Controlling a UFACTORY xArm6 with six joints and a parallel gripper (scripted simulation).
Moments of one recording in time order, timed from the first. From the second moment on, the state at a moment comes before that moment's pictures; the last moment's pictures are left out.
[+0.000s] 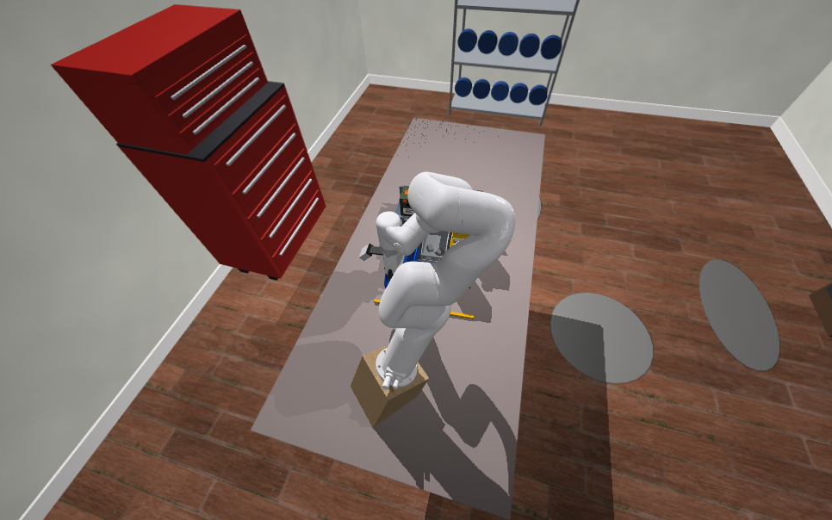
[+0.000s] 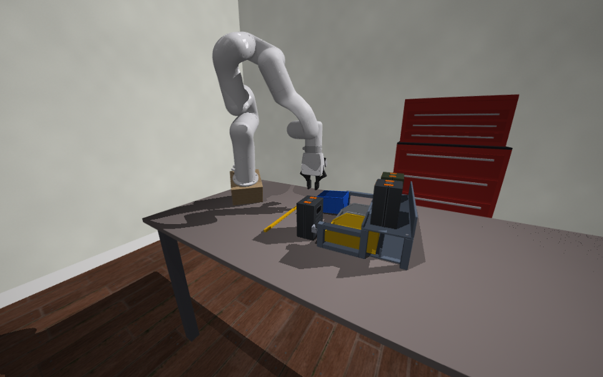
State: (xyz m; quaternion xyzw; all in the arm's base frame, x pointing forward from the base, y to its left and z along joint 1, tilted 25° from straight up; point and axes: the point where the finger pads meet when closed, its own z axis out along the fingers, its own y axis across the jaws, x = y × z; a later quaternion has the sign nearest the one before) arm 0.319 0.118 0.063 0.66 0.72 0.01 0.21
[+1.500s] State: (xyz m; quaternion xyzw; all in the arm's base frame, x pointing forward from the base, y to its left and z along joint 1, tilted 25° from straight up) arm 0.409 0.139 0.123 0.66 0.72 0.01 0.22
